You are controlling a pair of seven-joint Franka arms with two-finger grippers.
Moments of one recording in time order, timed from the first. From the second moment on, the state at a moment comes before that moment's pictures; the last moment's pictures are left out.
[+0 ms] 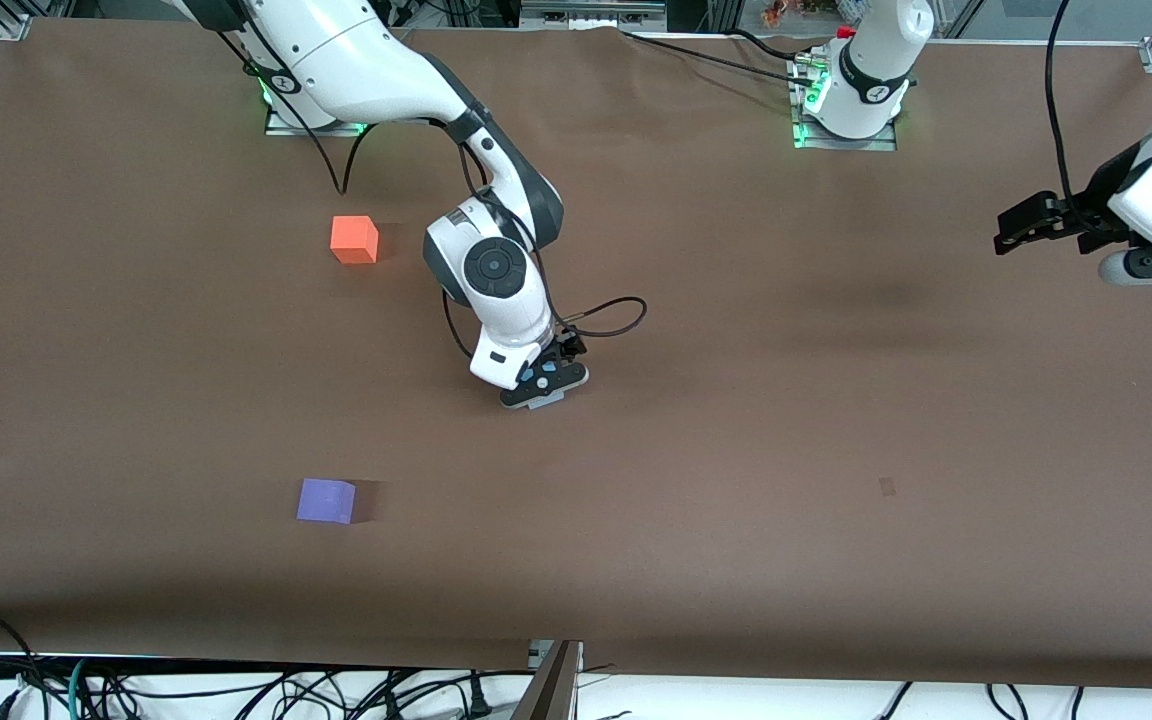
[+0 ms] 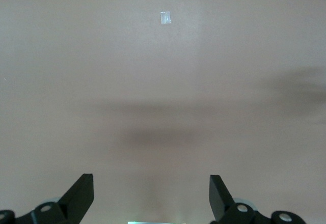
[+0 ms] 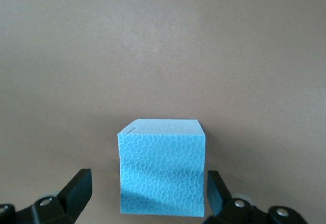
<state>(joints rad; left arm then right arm) -0.02 0.00 -0.01 -1.64 0.00 1.53 -0.07 0.68 0.78 0.01 -1.49 0.03 2.36 0.31</state>
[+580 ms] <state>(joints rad) -0.01 -0.02 -0.01 -1.62 0.00 1.61 -0.07 0.68 0.82 0.00 -1.48 0.03 2.43 0.31</state>
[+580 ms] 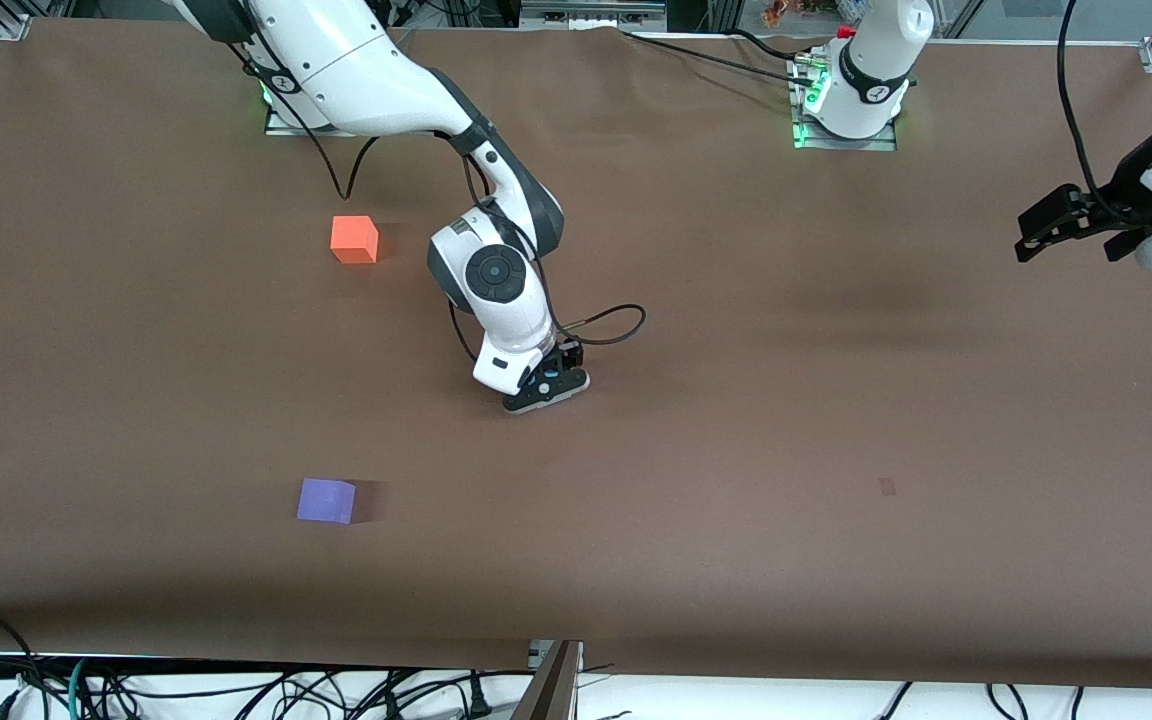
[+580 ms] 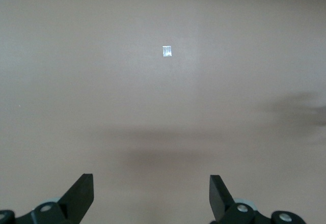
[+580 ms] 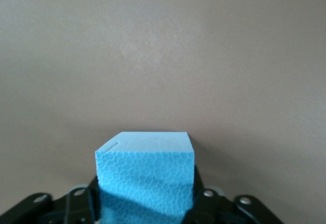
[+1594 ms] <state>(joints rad) 0.03 0.02 -0.02 -1.57 0.00 1.62 -0.07 0.40 0.45 -0.17 -1.95 0.04 2.33 0.27</state>
